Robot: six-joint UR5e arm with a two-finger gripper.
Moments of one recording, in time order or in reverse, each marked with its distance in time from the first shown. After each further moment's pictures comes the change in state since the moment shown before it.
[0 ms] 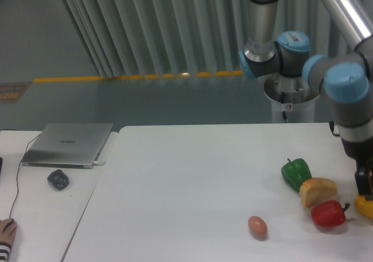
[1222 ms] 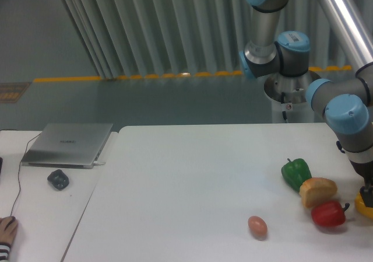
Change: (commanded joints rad) arm 0.008 0.026 -0.080 -0.002 0.133 0.028
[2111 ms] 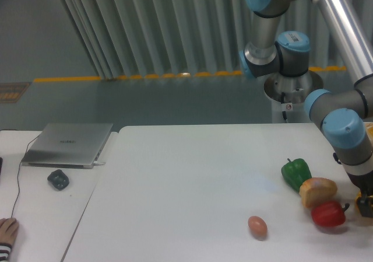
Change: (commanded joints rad) arm -0.028 -0.067 0.023 0.006 -0.002 -0.071
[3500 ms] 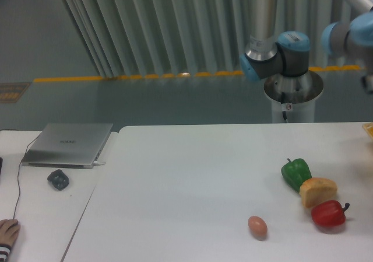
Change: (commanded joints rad) arm 0.340 0.387 0.029 -0.017 -0.204 0.087
